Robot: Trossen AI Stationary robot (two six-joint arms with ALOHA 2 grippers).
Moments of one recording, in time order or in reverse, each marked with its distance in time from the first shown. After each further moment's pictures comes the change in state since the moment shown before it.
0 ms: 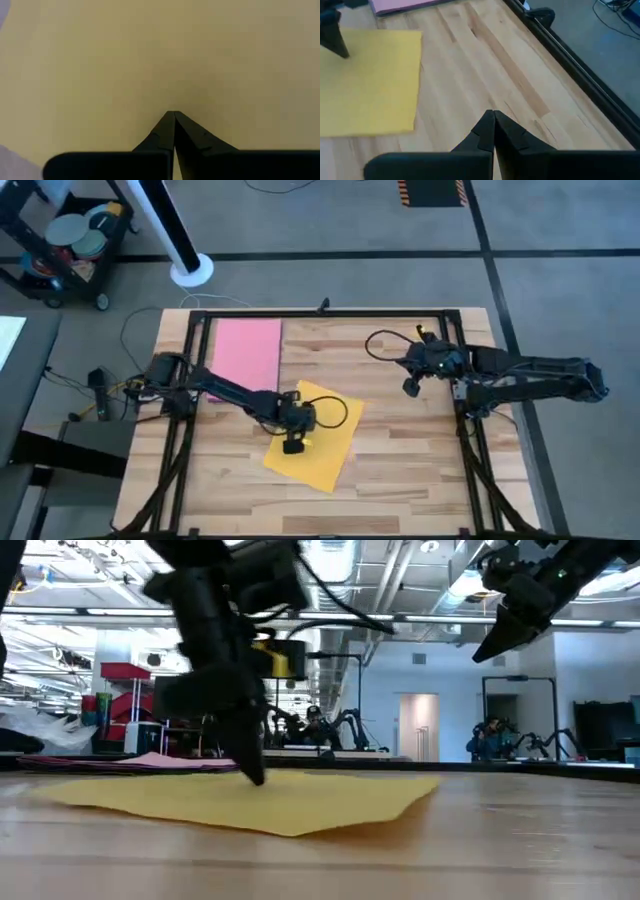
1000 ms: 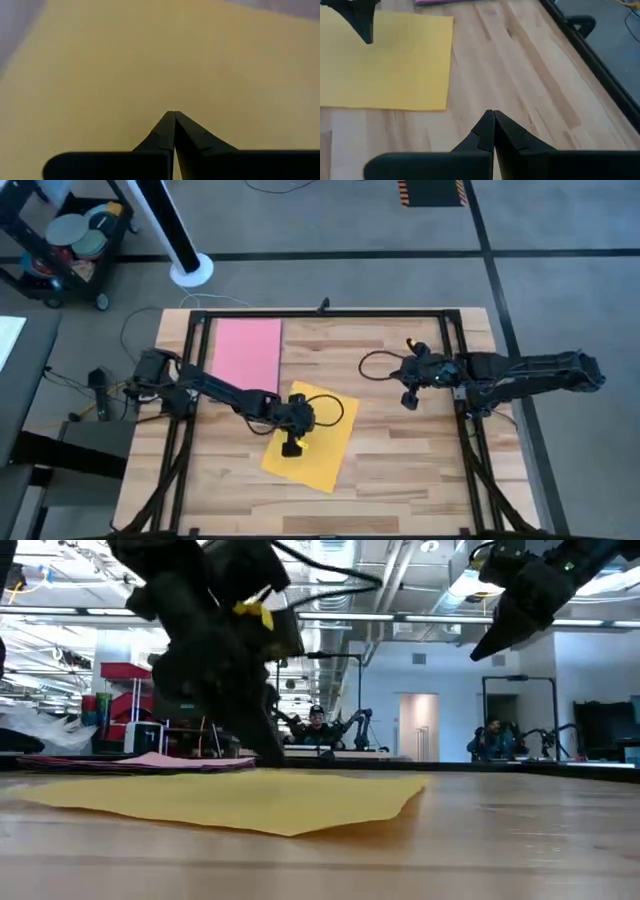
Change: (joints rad) left arm 0.009 -0.025 -0.101 0.297 0.135 0.145; right arm 0.145 0.067 0.000 0.044 -0.011 -0.009
